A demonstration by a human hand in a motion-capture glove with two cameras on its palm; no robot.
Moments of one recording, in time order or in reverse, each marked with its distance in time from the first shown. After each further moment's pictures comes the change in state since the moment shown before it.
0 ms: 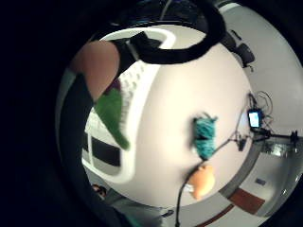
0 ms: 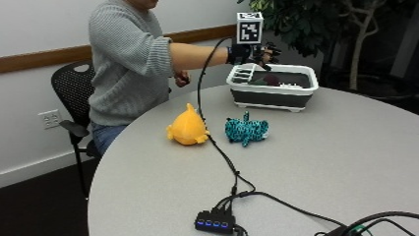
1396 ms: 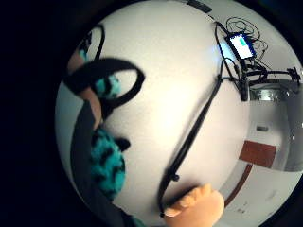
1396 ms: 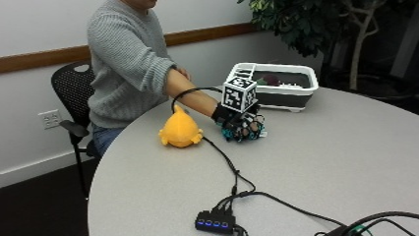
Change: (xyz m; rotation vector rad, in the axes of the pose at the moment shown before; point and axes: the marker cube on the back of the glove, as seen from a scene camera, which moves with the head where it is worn) arm 0.180 0.038 0.164 -0.079 0.059 0.506
